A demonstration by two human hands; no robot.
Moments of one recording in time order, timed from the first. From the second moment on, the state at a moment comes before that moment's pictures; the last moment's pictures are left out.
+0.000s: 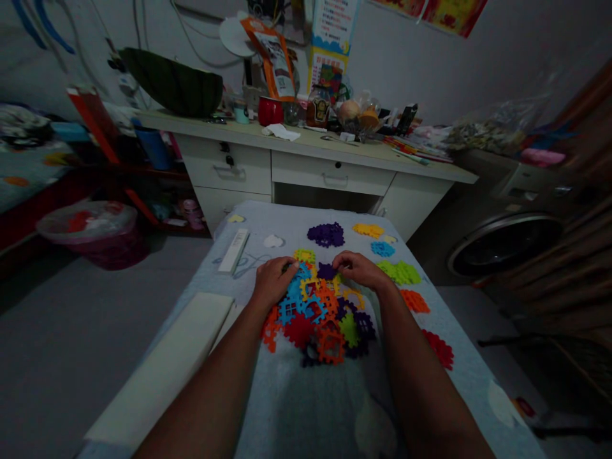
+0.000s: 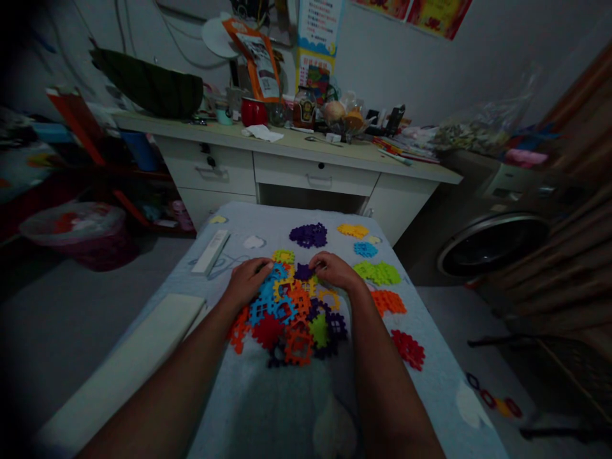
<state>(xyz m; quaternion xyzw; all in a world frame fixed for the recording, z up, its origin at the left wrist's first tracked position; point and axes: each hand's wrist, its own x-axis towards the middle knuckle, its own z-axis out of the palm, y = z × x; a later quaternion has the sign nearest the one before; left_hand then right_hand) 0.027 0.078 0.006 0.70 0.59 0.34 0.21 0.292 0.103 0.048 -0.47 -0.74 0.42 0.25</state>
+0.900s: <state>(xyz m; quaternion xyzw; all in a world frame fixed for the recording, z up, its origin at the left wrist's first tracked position) 0.030 0.077 0.004 0.69 0.62 0.32 0.19 0.267 0.093 0.052 -0.49 -0.80 0.31 0.13</state>
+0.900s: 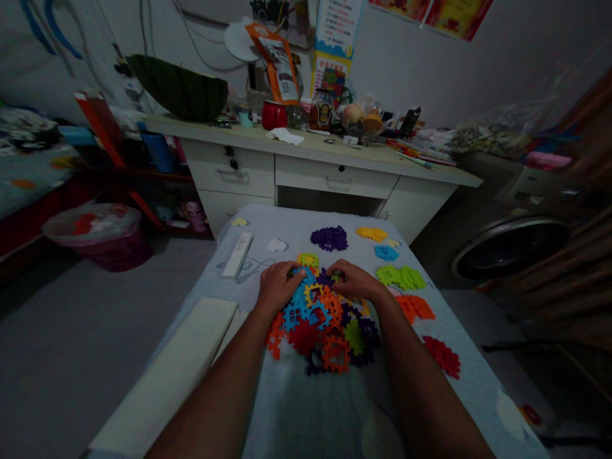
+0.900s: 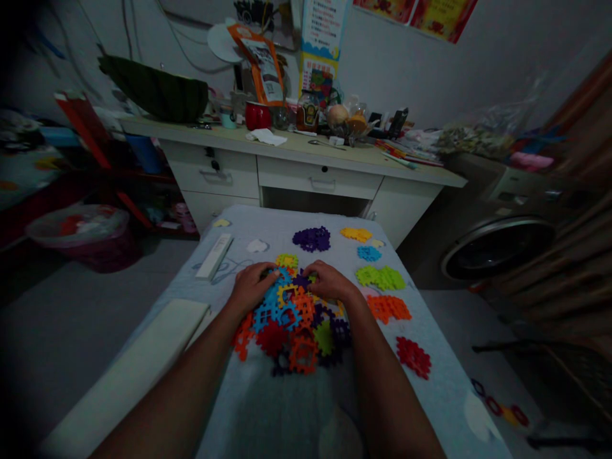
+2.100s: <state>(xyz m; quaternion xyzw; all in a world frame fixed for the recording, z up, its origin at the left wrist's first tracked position) 0.031 0.075 0.007 0.70 0.61 0.30 0.19 0.238 0.181 0.046 -0.69 -0.69 0.02 0.22</state>
